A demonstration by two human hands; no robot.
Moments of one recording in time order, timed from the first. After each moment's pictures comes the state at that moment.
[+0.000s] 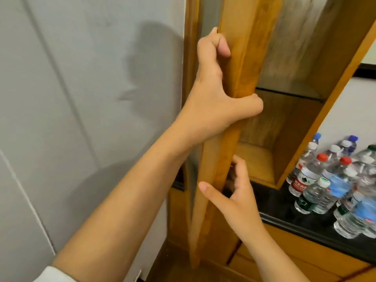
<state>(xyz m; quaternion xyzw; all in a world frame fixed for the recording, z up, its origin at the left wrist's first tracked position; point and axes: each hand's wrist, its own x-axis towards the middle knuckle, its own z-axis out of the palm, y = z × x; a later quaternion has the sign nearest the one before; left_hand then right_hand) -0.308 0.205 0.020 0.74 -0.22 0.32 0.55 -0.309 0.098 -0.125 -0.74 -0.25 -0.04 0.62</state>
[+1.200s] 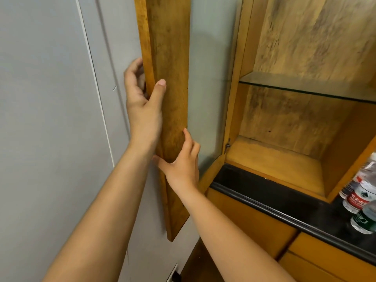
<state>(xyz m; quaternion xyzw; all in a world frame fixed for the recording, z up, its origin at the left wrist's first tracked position) -0.370 0.351 -0.012 0.62 0.00 0.54 0.57 -0.340 0.298 -0.129 -0.79 -0.26 -0.05 0.55</state>
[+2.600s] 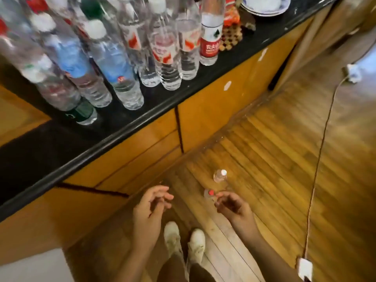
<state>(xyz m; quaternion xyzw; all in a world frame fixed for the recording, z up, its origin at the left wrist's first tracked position) -0.289 -0.152 -0.427 0.79 -0.12 -0.23 0.55 -0.424 -0.320 -0.441 -0.64 0.37 -0.09 0.67</state>
